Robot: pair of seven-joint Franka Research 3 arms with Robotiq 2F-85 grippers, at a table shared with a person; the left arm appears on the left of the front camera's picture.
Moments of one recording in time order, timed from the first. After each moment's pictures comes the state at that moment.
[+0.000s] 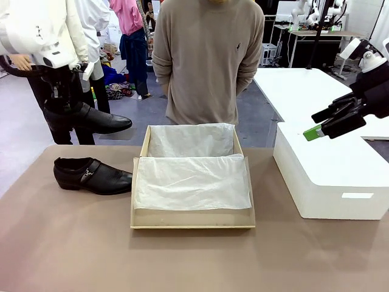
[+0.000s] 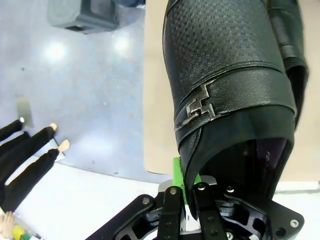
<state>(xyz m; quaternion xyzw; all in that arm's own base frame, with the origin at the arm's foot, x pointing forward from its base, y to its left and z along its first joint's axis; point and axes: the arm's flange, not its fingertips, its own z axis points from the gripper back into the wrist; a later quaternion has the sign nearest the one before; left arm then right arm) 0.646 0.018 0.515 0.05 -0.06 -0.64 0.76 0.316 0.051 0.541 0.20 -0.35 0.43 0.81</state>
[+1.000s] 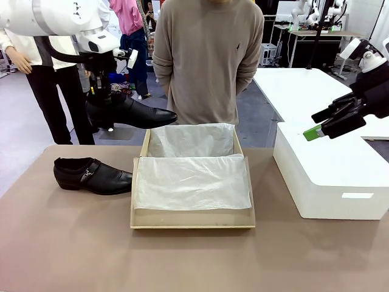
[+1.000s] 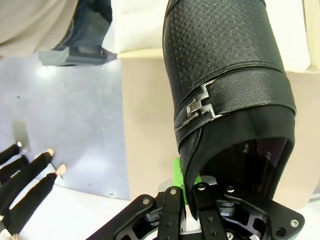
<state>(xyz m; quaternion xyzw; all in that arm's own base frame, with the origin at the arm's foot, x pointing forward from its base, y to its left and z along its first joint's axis) 0.607 -0.134 0.551 0.01 -0.06 -0.65 0.76 0.316 0.051 0.541 0.20 -0.35 0.43 0.81</state>
